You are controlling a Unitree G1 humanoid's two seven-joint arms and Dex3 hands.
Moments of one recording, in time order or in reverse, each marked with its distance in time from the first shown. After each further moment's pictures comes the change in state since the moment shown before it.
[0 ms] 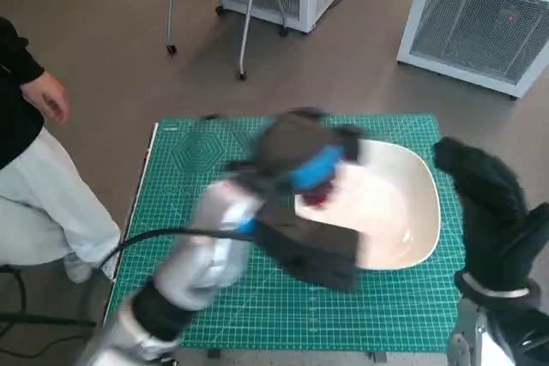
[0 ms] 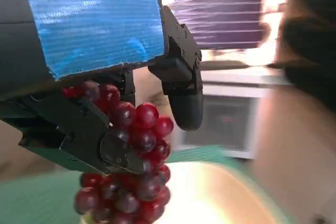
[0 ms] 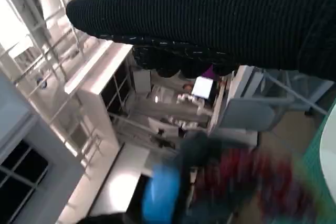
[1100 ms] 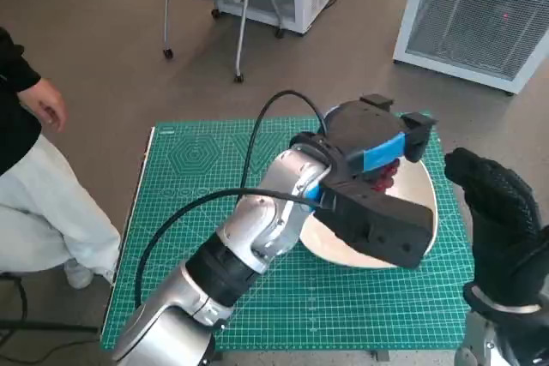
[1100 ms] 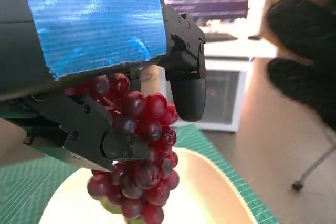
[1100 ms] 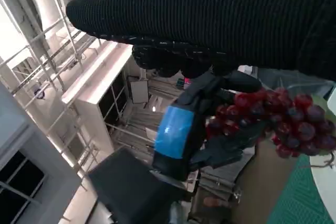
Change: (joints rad) left arm -0.171 -0.123 -0.003 0.421 -0.072 -0.070 0.045; right arm 0.059 0.008 -0.015 -0.042 -0.001 0.002 -0.026
